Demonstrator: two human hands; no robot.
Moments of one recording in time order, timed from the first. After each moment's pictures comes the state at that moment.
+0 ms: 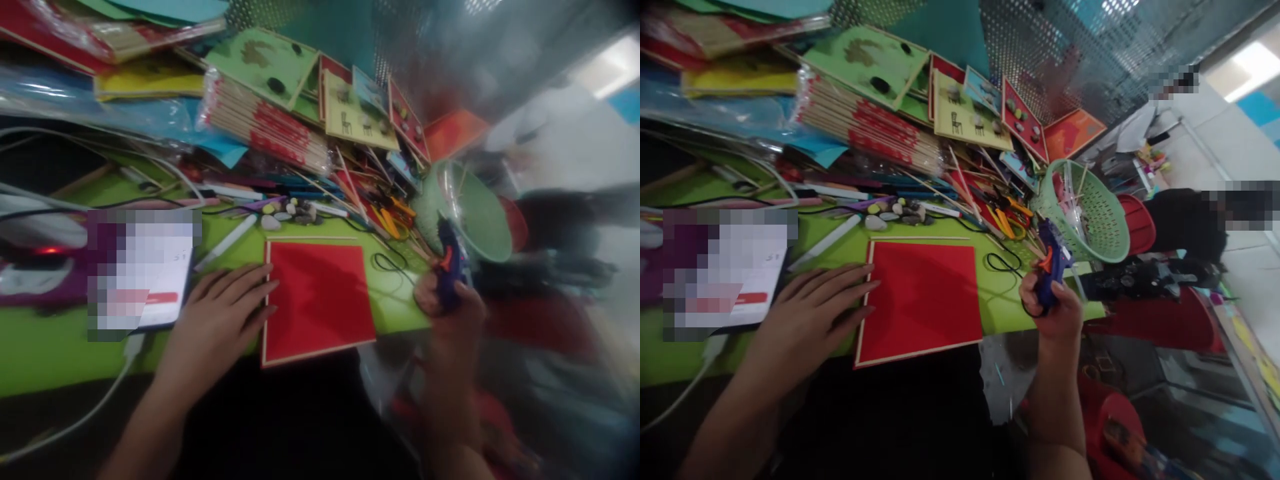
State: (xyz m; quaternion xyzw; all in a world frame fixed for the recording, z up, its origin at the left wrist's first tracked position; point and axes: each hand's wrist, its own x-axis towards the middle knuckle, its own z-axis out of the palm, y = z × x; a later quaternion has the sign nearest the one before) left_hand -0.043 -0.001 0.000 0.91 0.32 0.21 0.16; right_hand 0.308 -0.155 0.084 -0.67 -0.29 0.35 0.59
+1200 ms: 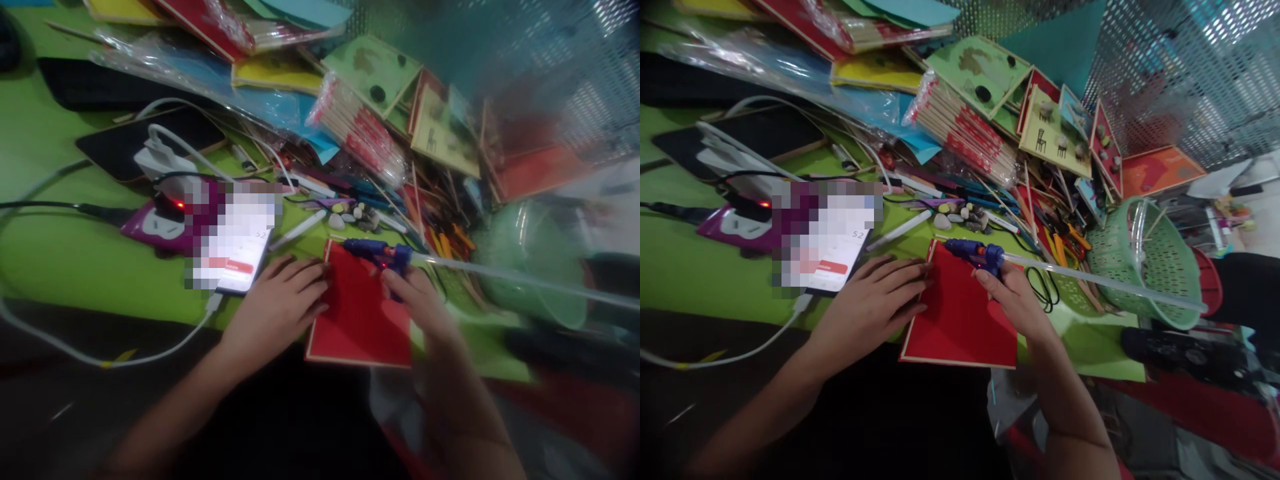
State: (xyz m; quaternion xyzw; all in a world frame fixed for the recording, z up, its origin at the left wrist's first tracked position) left_hand -0.039 -0.007 0.003 0.90 0.31 0.27 0.16; right_hand 0.219 -0.037 0.076 -0.69 -0.52 0.43 0.26
